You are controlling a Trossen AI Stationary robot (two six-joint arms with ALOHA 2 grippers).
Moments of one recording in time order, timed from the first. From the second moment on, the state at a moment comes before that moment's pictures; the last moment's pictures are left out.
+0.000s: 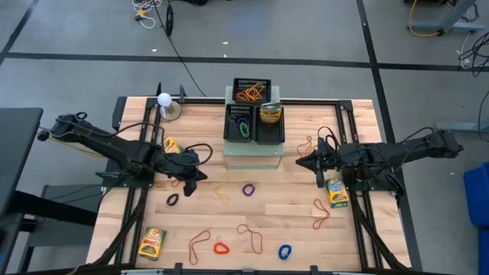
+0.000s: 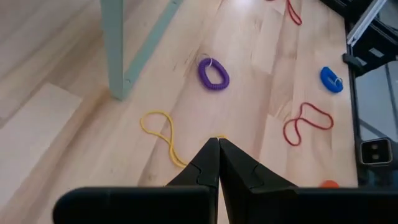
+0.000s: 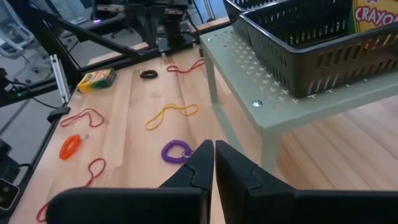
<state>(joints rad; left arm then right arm) -0.28 0.97 0.58 -0.30 -0.22 -0.66 0.17 0.63 0.40 -0.13 0.23 0.34</state>
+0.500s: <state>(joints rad) -0.30 0.97 0.58 -0.41 0.06 -0.89 0.17 0.63 0.40 -0.13 0.23 0.34</state>
